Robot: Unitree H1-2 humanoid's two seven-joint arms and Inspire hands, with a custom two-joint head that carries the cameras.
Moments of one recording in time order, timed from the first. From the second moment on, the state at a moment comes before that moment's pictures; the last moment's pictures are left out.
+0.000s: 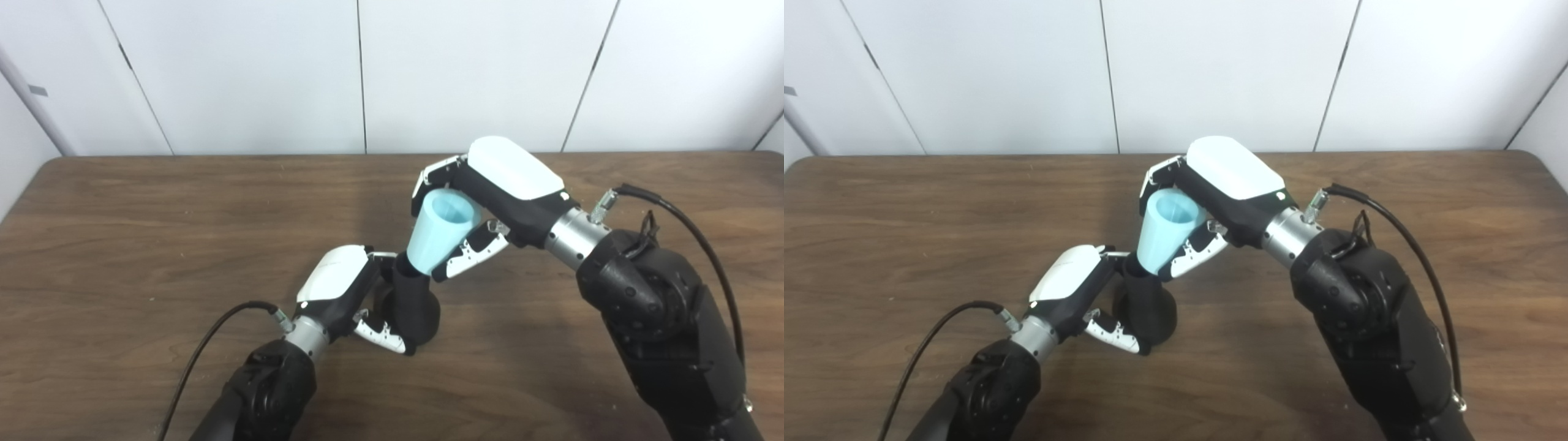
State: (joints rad) left arm -0.20 0.23 -0.48 -0.26 0.75 0.33 -0.28; right arm -0.48 -0.30 0.27 -0.51 -0.69 0.27 0.62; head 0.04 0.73
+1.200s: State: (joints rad) left arm -0.20 0.23 -0.48 -0.25 0.75 0.33 -0.28; right arm -0.50 -0.28 0.25 -0.55 -0.67 0.31 0.63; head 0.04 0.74
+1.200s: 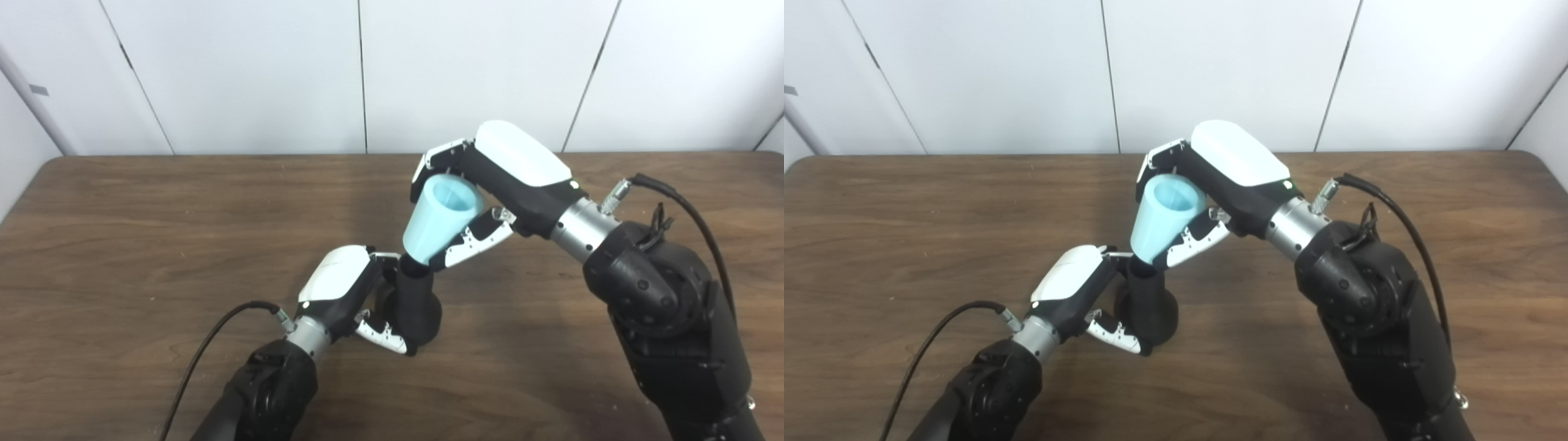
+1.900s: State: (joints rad) left arm -0.20 0.23 -0.48 -0.25 0.75 0.33 -0.28; right arm -0.48 -0.29 0.29 -0.55 -0.67 0.31 0.65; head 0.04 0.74
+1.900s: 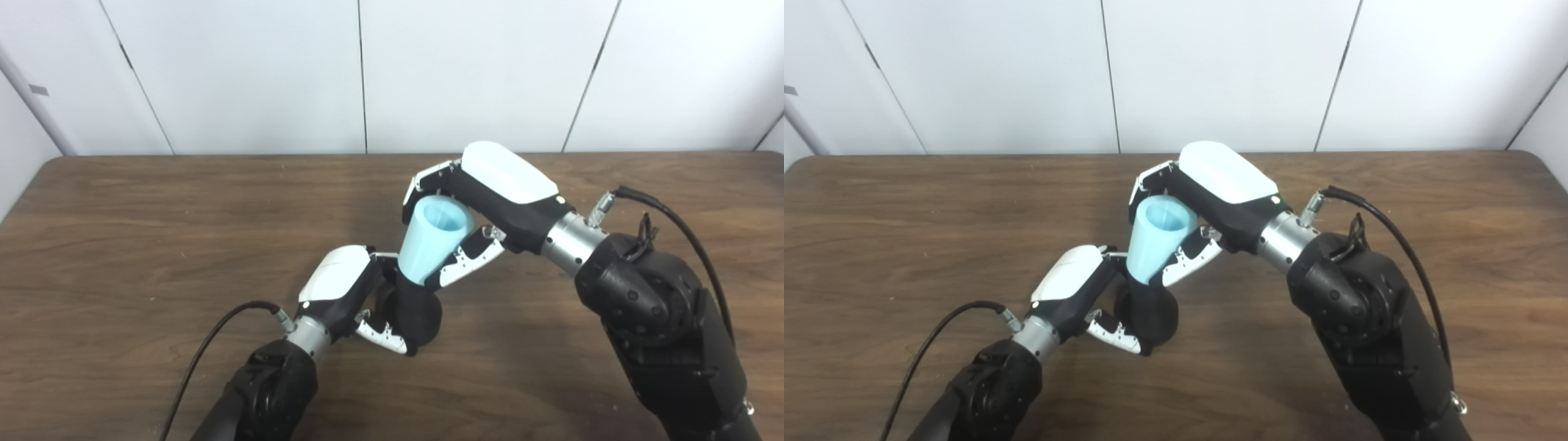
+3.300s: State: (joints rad) left arm -0.20 0.23 -0.49 -0.26 0.75 0.33 -0.28; right arm -0.48 -0.27 0.33 -0.47 -0.69 0.25 0.61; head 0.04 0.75
